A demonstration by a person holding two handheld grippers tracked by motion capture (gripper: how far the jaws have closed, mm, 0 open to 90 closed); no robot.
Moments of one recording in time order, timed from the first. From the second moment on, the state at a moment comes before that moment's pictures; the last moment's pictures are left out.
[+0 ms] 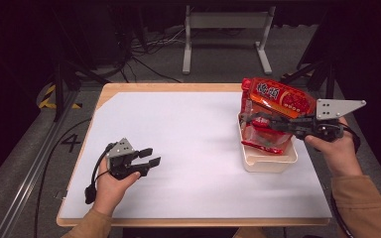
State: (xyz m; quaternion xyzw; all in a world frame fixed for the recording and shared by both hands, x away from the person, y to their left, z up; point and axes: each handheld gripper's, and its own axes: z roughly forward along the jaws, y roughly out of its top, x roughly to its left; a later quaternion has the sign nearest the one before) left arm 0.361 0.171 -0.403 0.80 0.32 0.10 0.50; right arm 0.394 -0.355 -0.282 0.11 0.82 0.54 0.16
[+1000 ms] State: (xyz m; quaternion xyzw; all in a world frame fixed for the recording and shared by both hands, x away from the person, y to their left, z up) left arm 0.365 0.168 -0.405 0.80 0.32 0.09 0.50; right arm 0.391 -0.369 -0.304 0.09 0.84 0.53 0.12
